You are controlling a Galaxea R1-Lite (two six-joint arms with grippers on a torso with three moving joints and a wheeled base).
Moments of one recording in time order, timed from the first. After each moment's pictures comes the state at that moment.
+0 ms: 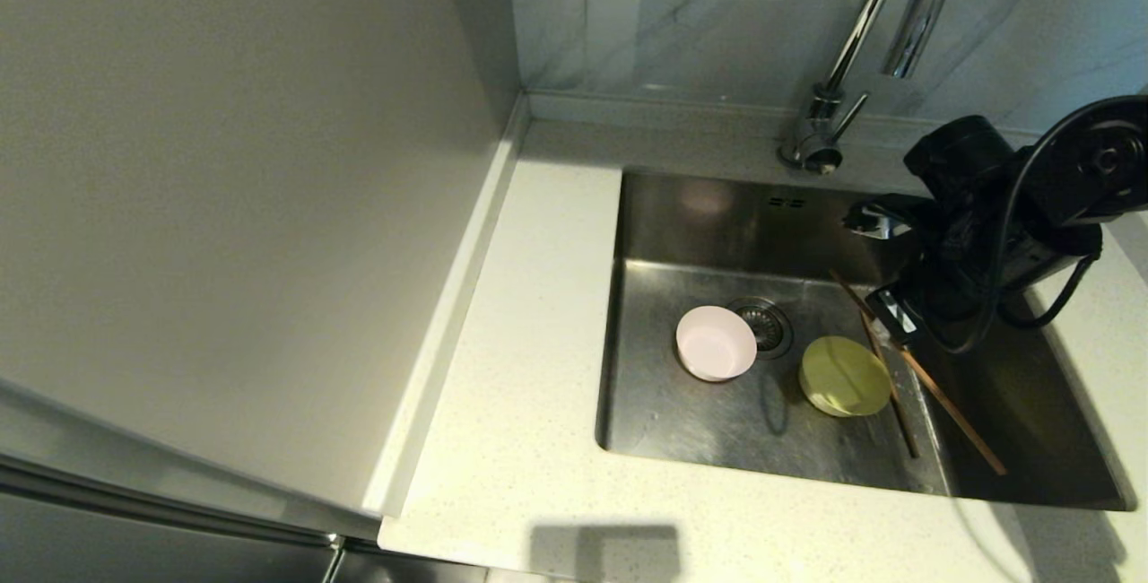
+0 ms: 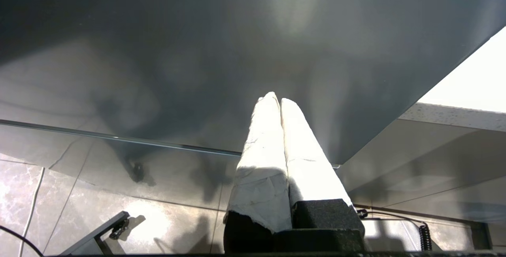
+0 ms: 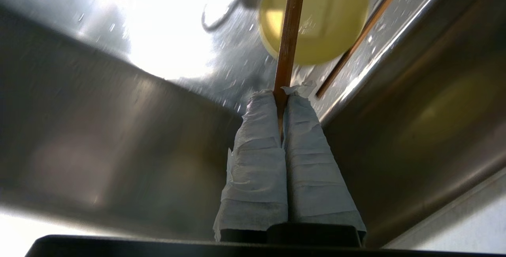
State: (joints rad) left arm 0.00 0.00 0.00 0.00 0.02 -0.03; right arm 0.15 1.91 -1.66 0.77 -0.13 -0.22
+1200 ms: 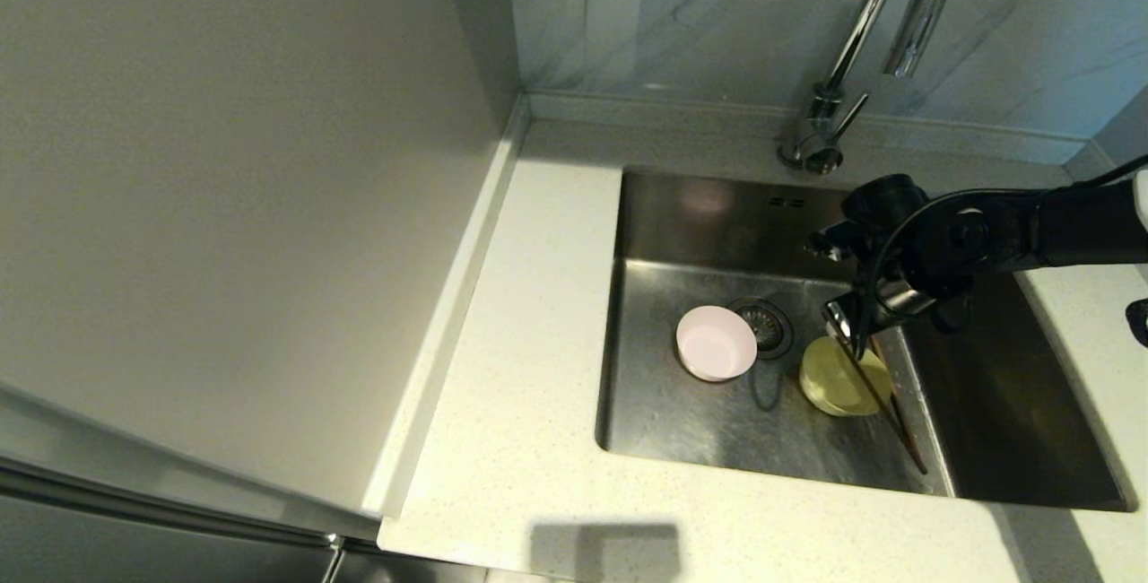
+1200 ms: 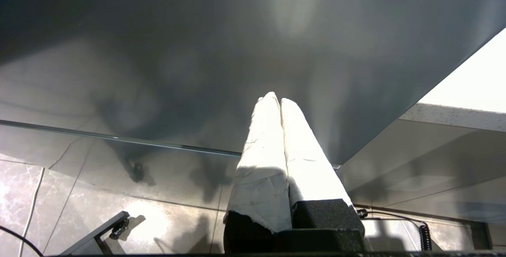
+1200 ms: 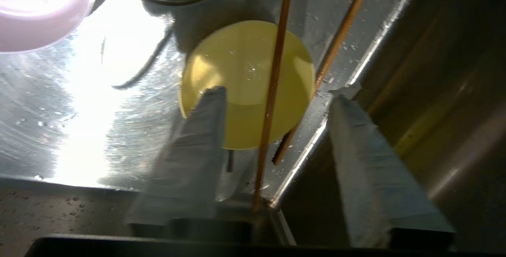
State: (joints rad) left arm 0.00 0.00 0.00 0.00 0.02 -0.03; right arm 0.11 2.13 -1.64 0.43 -0.32 -0.22
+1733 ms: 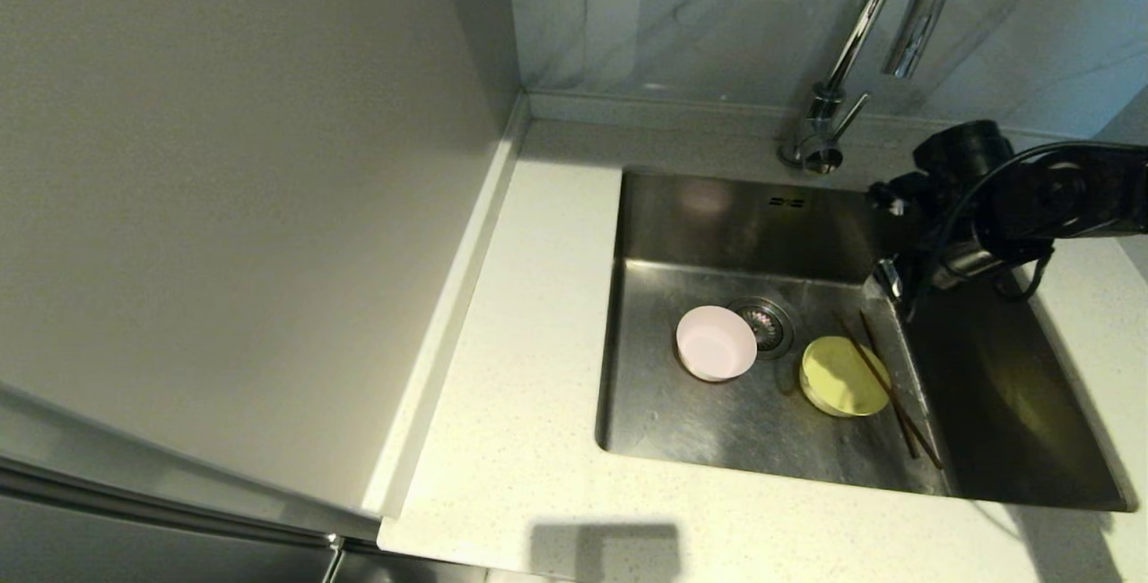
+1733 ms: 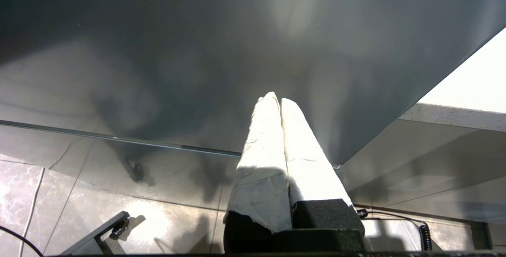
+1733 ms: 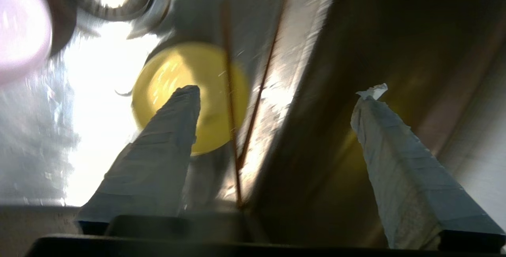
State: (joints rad) left arm 0.00 0.00 0.00 0.00 0.02 -0.03; right arm 0.02 2.01 -1.68 0.43 -0.31 -0.20
